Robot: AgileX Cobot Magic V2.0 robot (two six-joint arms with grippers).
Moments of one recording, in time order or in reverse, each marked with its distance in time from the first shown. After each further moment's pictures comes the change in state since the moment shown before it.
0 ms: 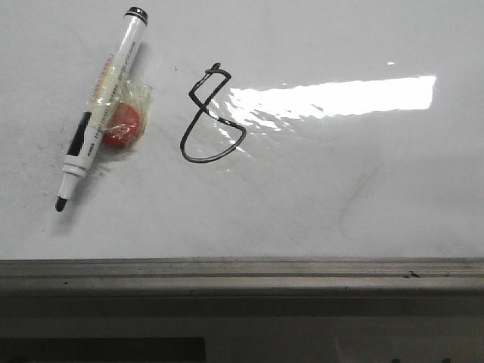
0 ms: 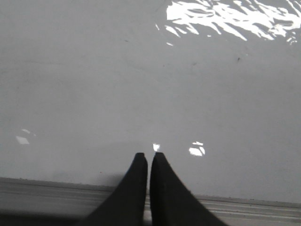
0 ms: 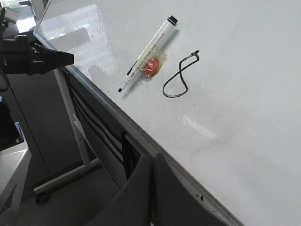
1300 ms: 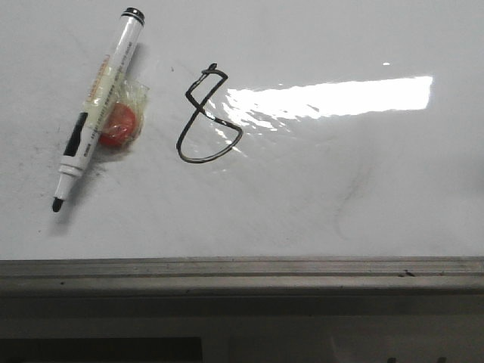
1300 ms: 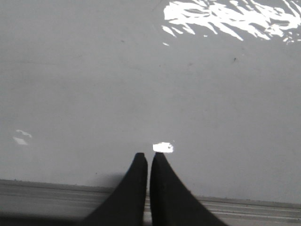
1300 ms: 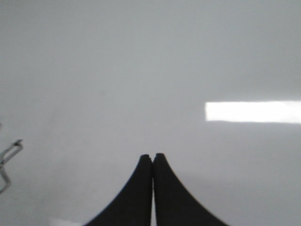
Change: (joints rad) left arm 0.000 0.000 0.000 0.000 0.000 0.000; right arm -0.654 0.002 0.230 0.000 -0.575 0.000
